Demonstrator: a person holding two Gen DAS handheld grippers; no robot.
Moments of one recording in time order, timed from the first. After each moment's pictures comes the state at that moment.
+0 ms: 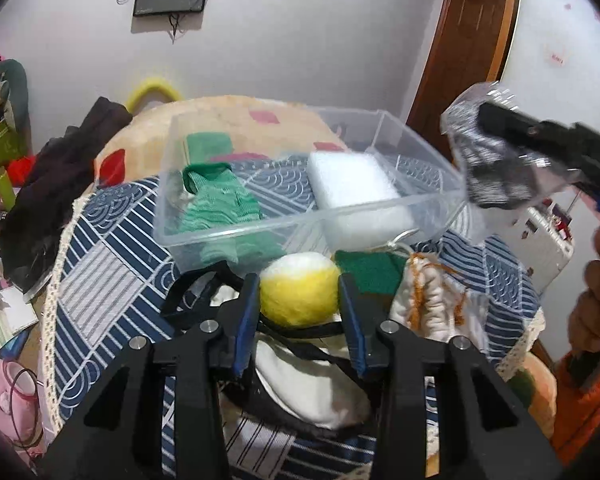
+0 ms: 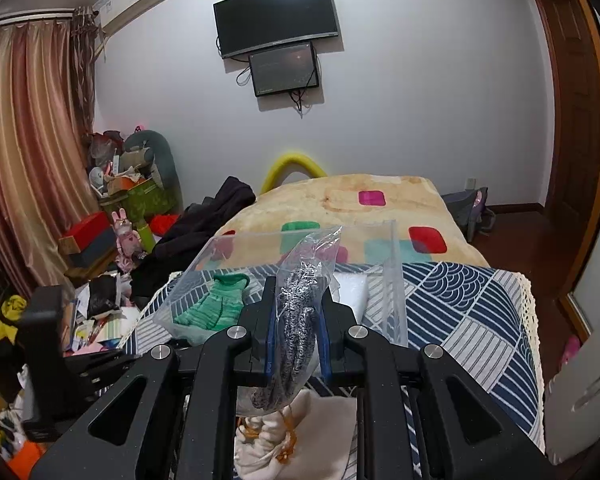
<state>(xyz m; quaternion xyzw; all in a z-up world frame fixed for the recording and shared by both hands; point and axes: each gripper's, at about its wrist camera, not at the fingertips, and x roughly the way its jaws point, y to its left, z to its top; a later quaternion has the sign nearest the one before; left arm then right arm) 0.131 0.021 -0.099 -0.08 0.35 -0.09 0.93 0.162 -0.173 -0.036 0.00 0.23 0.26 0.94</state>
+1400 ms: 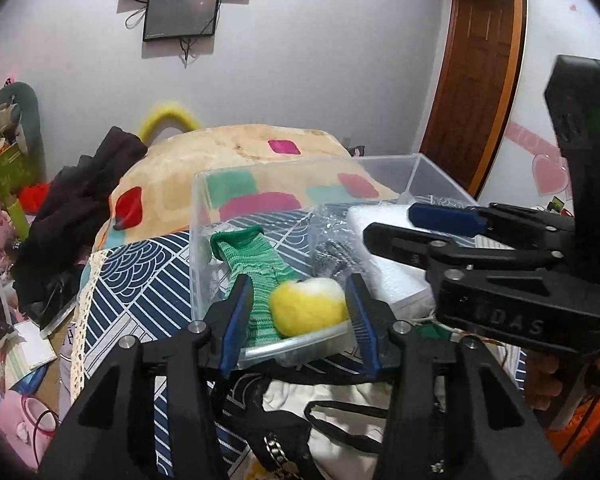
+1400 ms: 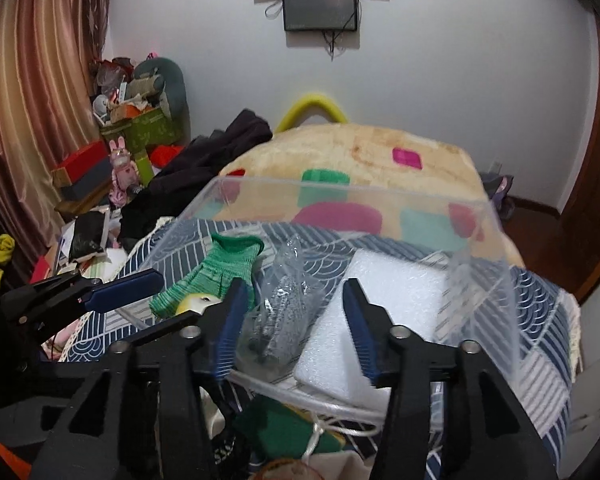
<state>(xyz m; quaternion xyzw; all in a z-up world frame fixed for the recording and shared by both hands) 0.173 0.043 -0.079 -0.06 0.31 -0.06 0.95 0.211 -0.110 -0.071 -0.10 0.31 0.29 0.90</state>
